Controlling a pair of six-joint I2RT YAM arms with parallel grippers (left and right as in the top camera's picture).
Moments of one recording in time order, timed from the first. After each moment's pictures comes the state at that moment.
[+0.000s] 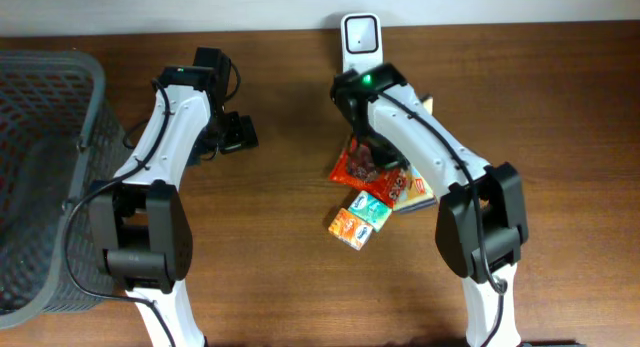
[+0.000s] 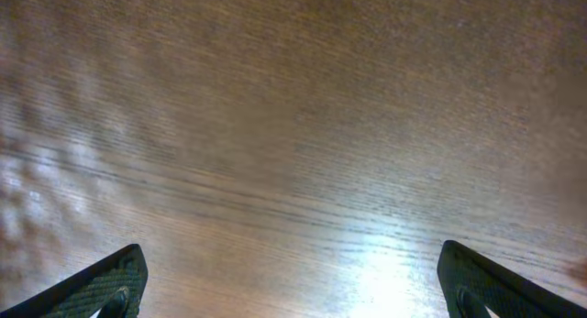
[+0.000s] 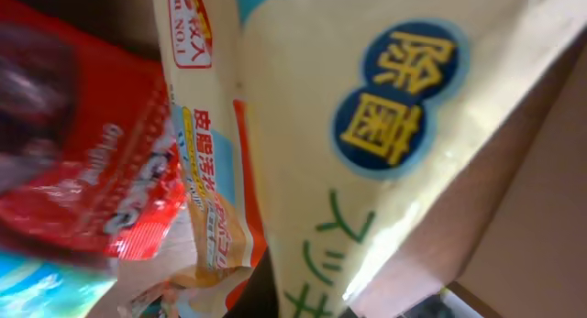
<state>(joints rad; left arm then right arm) -0.12 2.06 1.73 -1.18 -0.05 -0.41 0.47 2.18 1.89 -1.56 0.53 0.40</state>
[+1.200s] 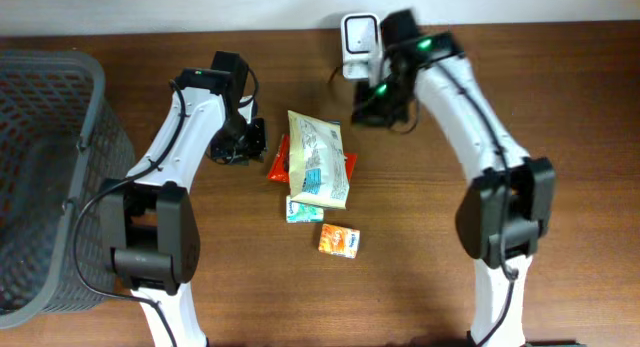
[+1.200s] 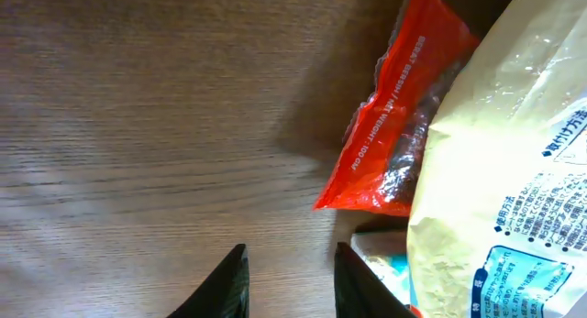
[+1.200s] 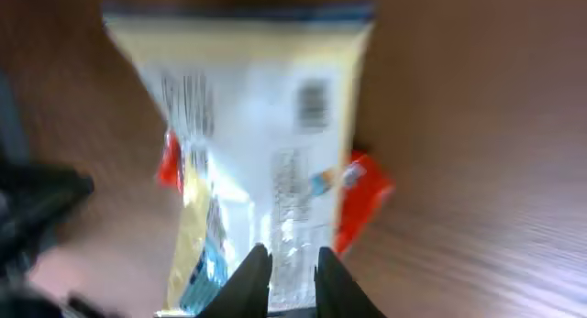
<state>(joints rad) -0.18 2.06 1.71 -1.18 0.17 -0.26 0.30 2.21 2.03 -1.19 -0.44 0.29</state>
